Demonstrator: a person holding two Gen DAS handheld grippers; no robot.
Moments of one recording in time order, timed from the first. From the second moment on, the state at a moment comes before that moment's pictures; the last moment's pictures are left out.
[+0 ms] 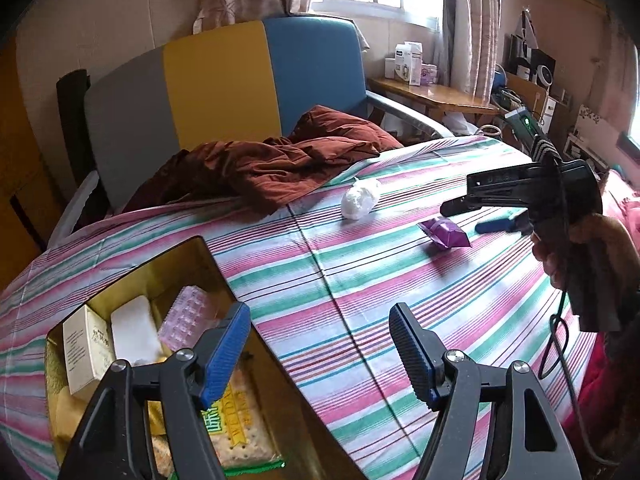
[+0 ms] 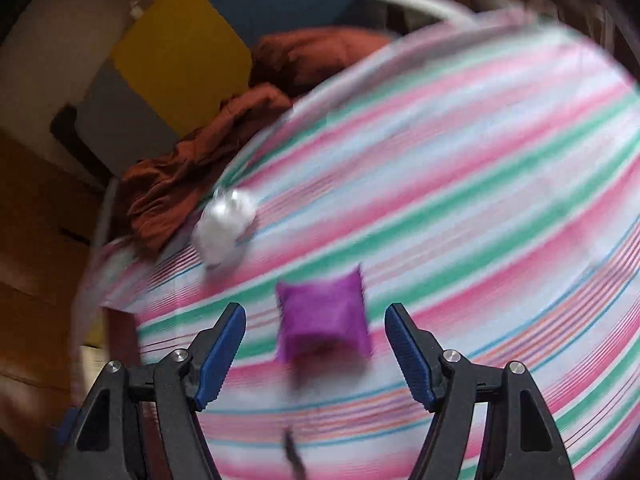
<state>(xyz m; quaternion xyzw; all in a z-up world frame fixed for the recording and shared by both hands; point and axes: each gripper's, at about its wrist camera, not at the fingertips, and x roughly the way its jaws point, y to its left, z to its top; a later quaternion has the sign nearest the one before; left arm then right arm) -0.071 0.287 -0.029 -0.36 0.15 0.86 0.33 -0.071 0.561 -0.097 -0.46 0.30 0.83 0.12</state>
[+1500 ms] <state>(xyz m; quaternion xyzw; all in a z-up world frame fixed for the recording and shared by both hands) -0.185 0.435 -0.067 -0.42 0.20 0.81 0.35 -0.109 0.544 -0.121 -0.57 0.13 0.81 0.09</state>
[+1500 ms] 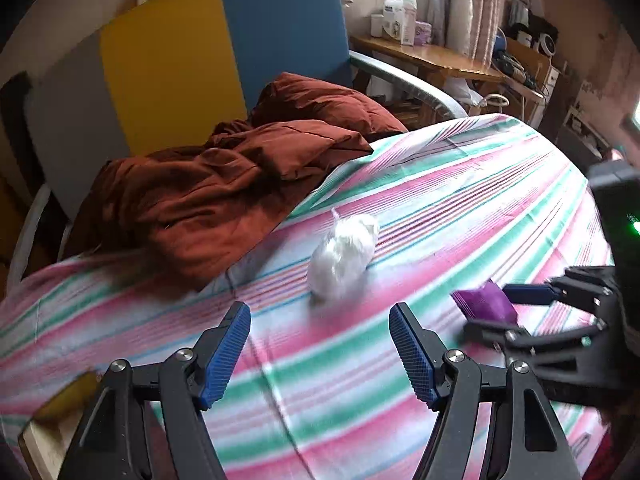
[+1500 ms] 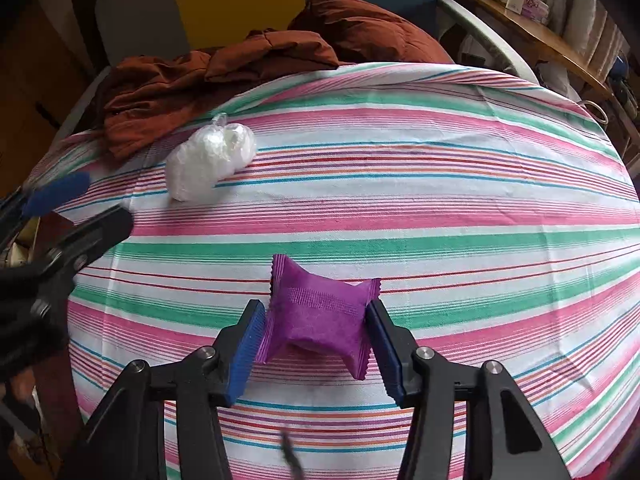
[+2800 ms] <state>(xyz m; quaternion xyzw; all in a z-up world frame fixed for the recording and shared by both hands) -0.109 0.398 -0.045 -0.36 0.18 0.85 0.35 -0.111 0.523 -0.128 -0.56 0.09 0.82 0.07</state>
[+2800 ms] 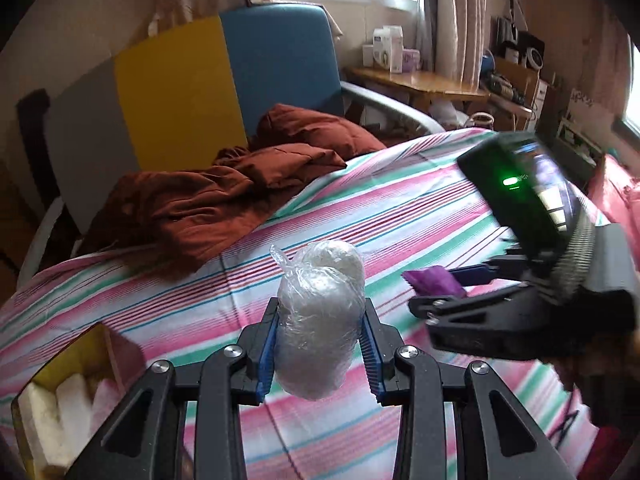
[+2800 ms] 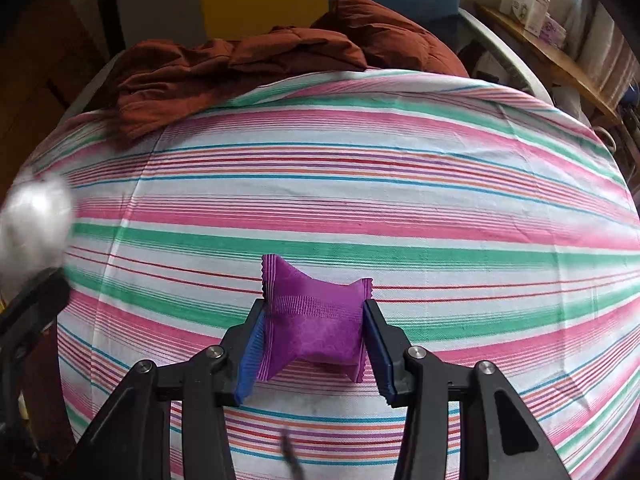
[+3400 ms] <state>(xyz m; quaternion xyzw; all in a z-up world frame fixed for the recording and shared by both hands) -0.068 0.343 -0.010 -0.33 0.15 0.87 0.34 -0.113 0.495 -0.125 -0.55 0.05 0.84 0.03</state>
